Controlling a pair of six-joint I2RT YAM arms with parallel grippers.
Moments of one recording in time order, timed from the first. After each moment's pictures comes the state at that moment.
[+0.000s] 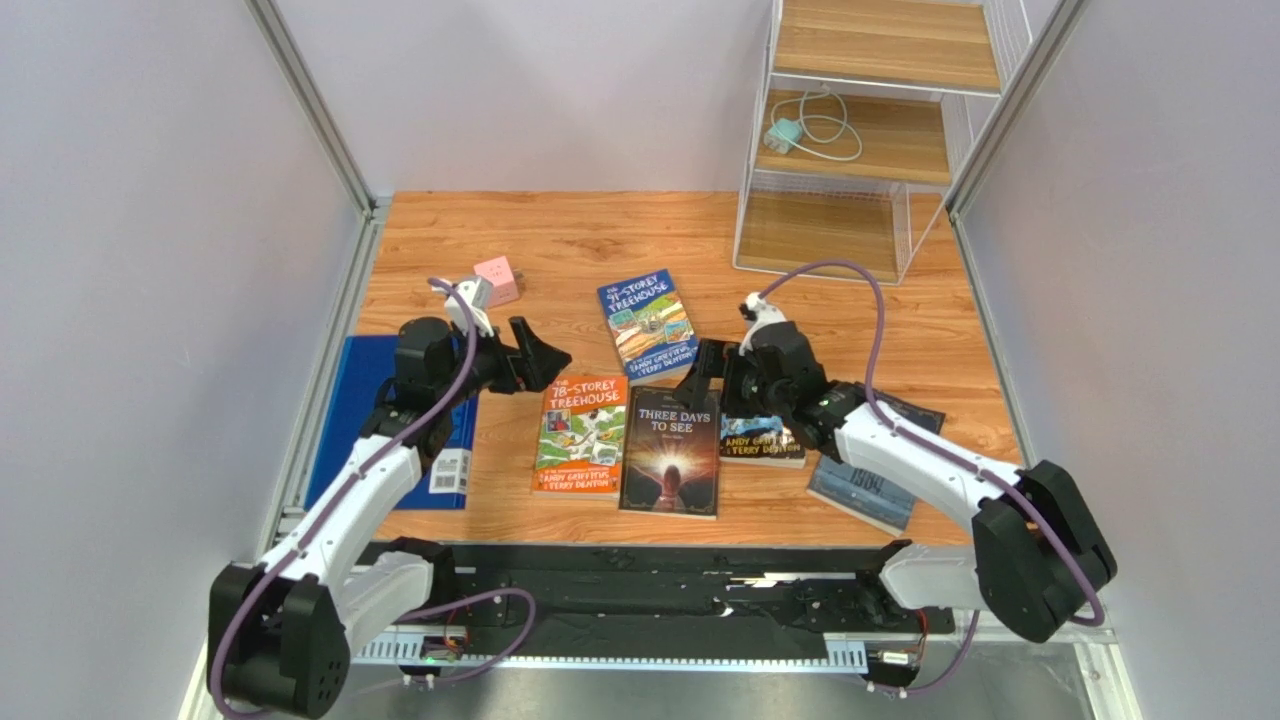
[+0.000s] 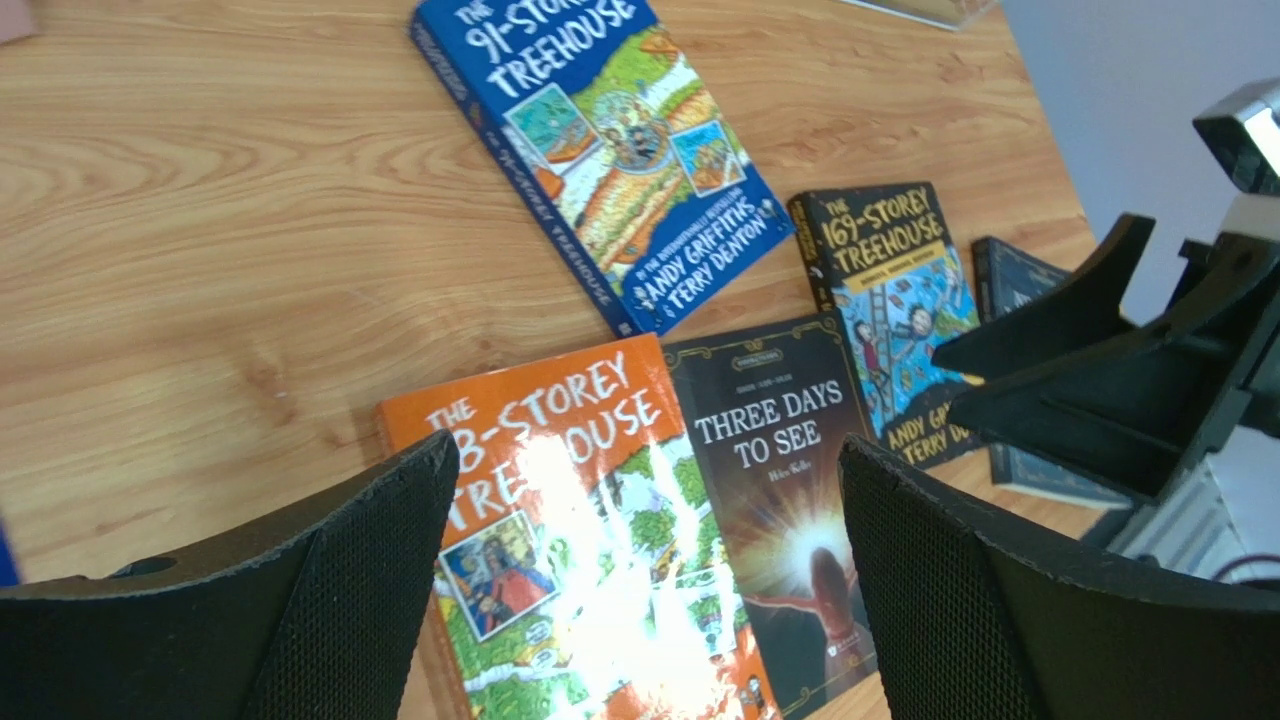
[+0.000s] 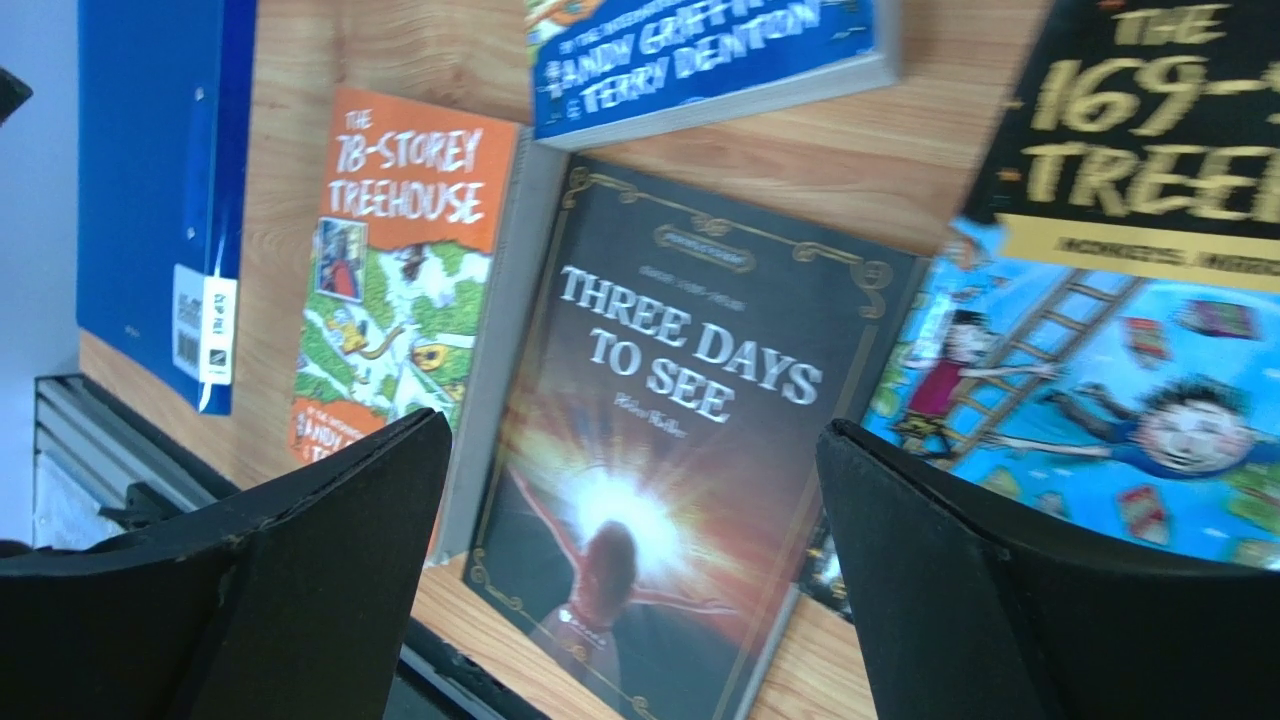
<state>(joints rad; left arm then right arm) -0.19 1.03 0.58 0.08 0.45 -0.43 0.58 1.27 0.71 -0.08 -0.11 0.63</state>
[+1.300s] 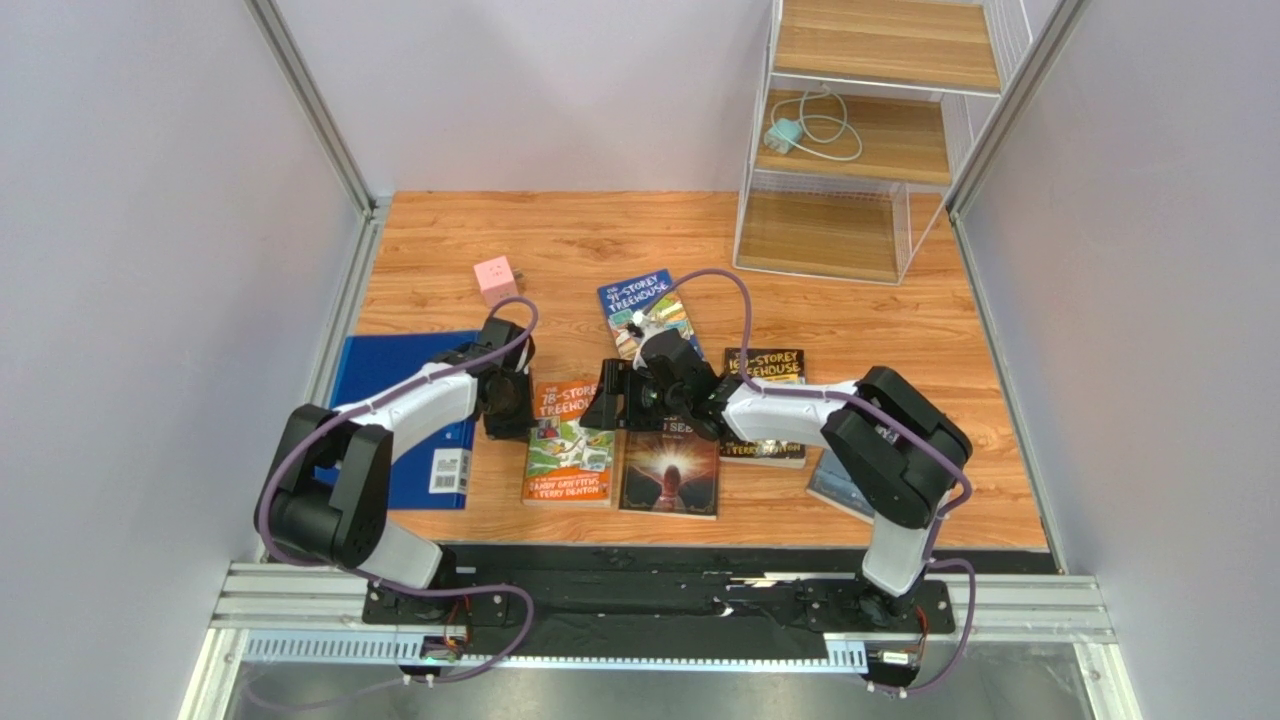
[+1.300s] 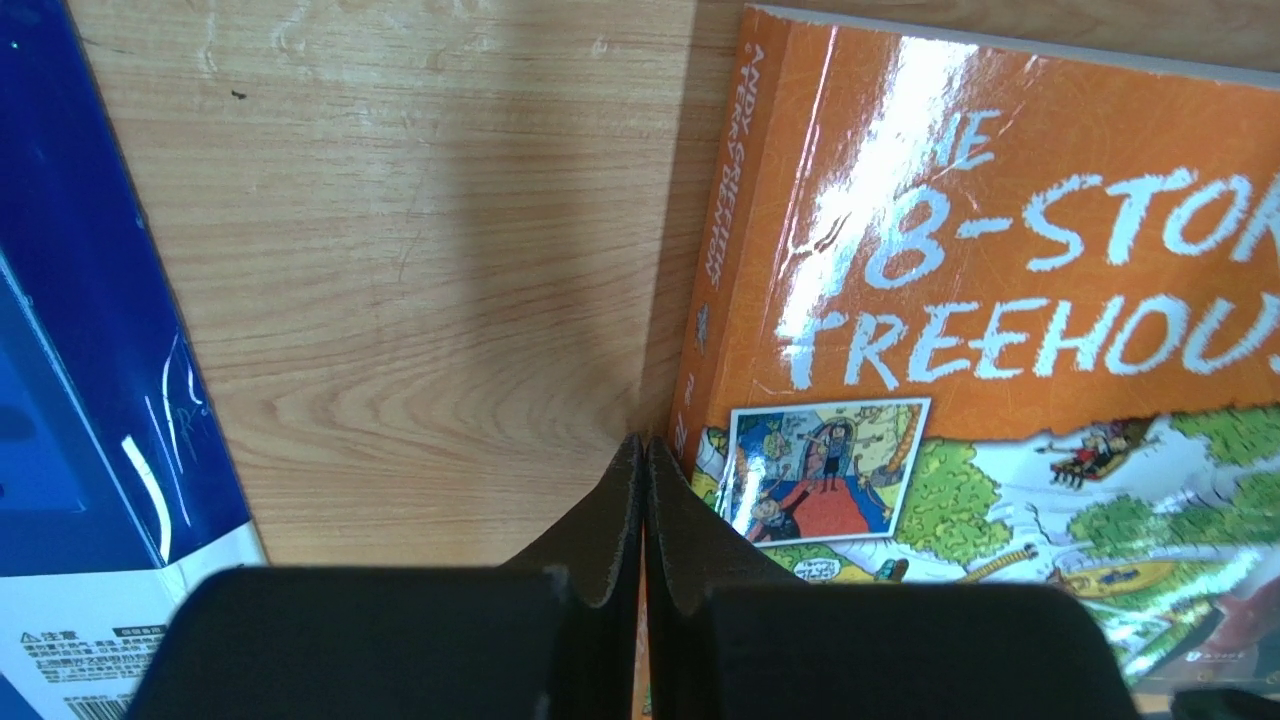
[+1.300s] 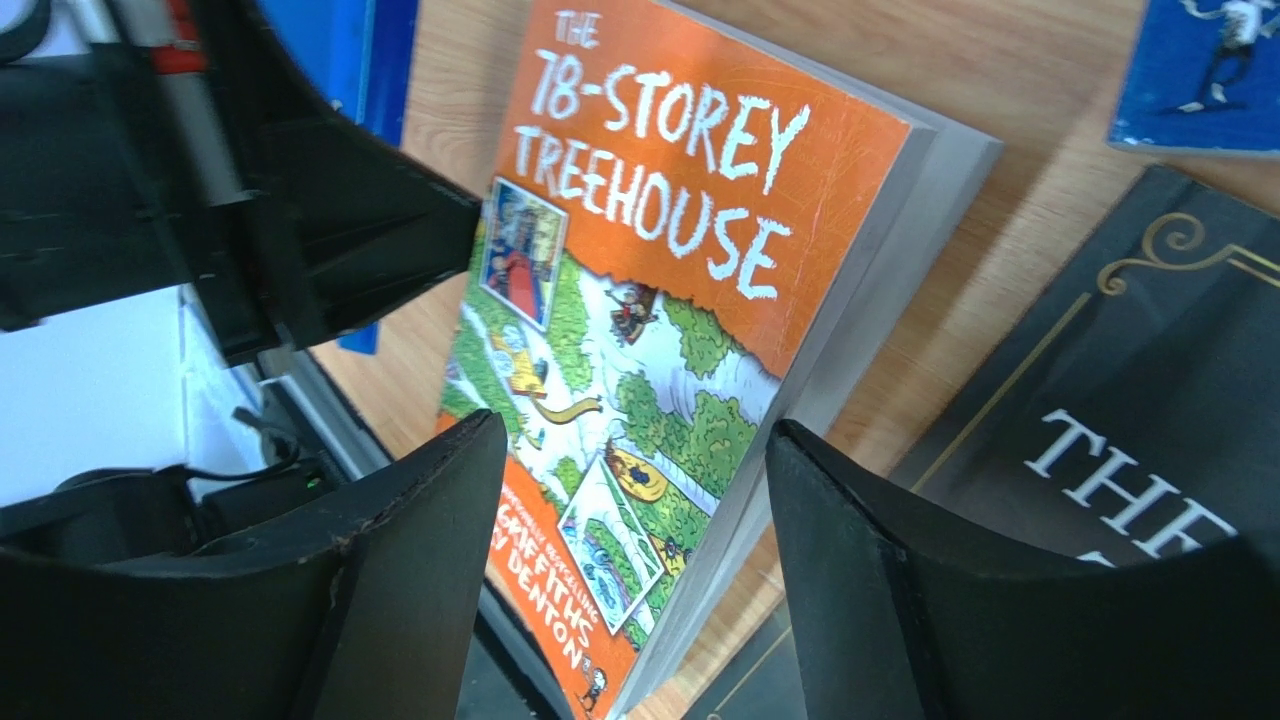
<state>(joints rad) -0.33 1.48 0.77 -0.51 0.02 -0.46 0.85 1.81 0.98 0.20 -0.25 0.81</state>
